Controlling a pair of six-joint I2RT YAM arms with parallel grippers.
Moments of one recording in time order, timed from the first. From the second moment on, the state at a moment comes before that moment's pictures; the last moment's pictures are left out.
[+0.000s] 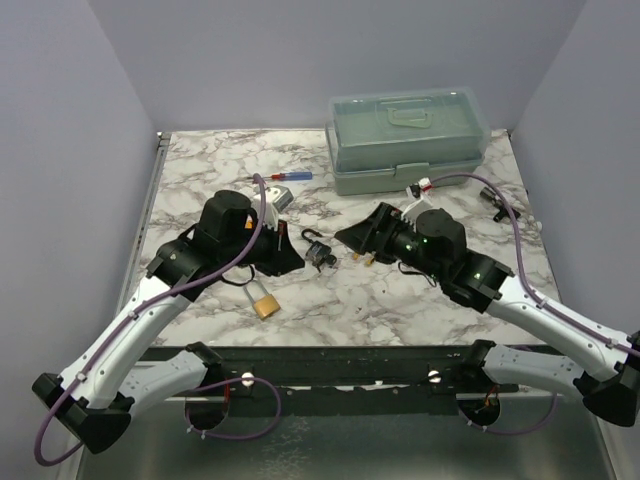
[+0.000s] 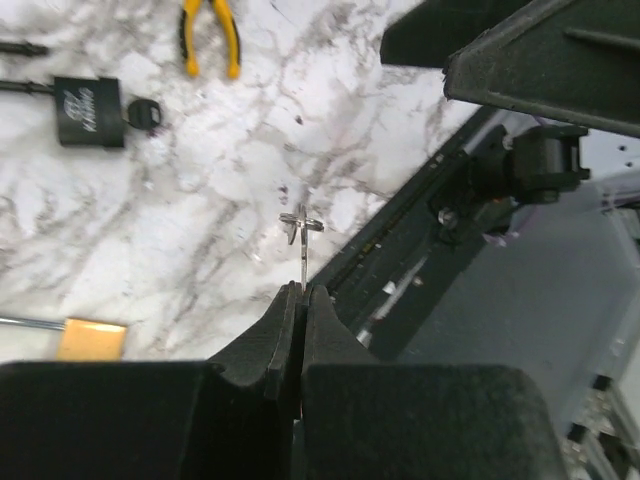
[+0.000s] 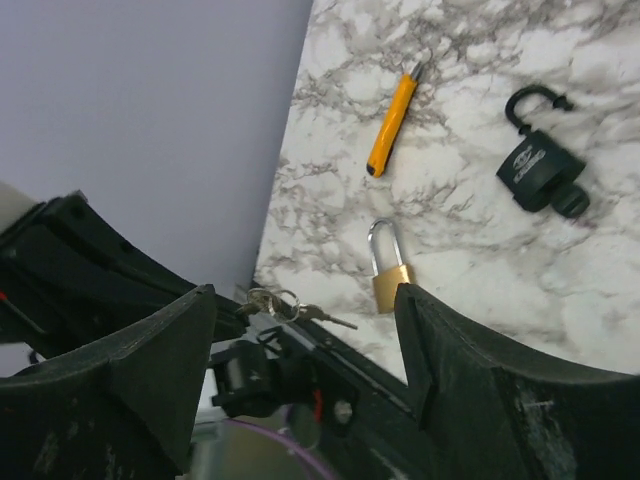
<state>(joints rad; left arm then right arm) -0.61 0.97 1.12 -0.76 0.45 -0.37 0.88 0.98 0.88 -0.15 0.09 0.89</state>
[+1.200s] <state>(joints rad) -0.61 0.70 0.79 -0.49 0.45 0.50 0.88 1.35 0.93 -0.04 -0.29 1.68</state>
